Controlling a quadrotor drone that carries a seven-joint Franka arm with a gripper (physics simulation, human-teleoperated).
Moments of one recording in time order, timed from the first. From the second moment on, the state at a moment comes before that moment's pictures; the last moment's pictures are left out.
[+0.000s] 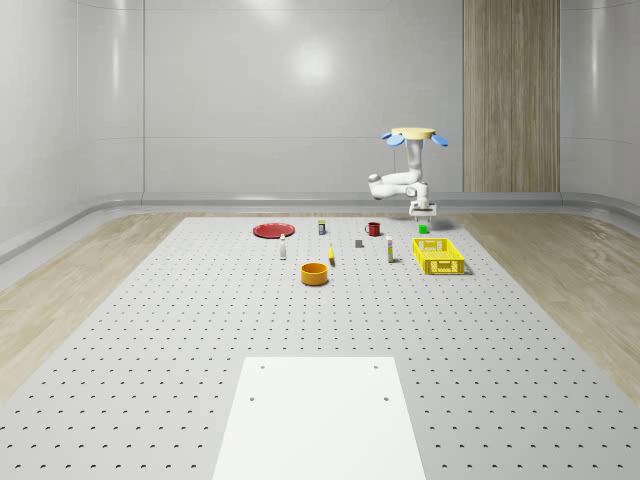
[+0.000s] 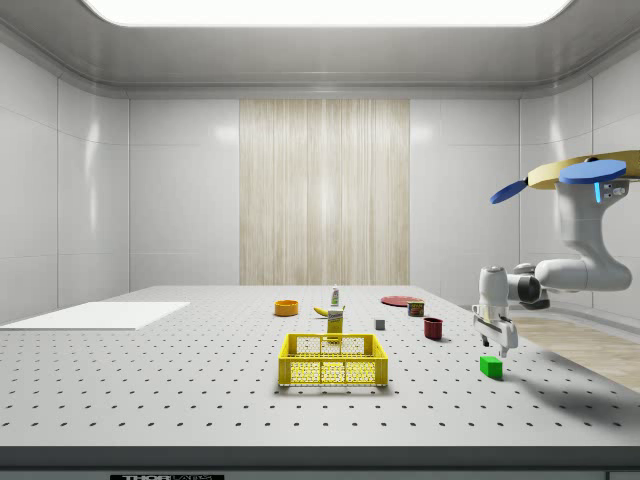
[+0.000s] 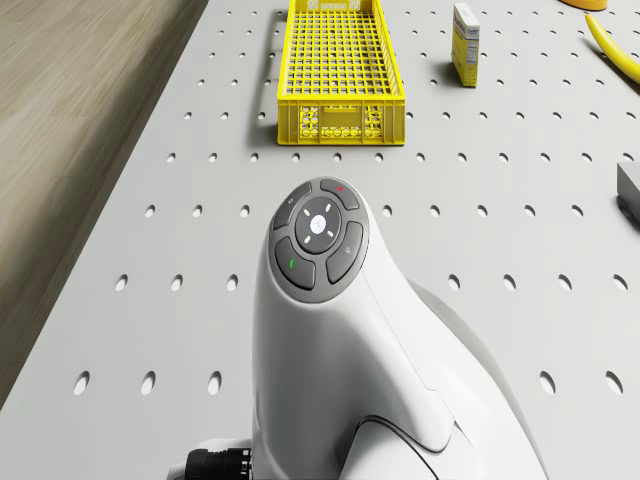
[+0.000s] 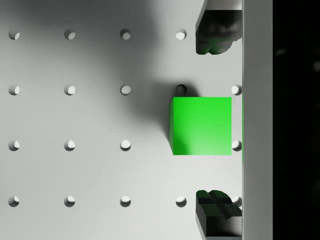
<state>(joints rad) -1.13 -1.34 1.33 -2.88 -1.86 1.41 1.65</state>
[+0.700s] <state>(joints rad) -1.18 -1.37 1.22 -2.80 -1.96 1.50 1.65</state>
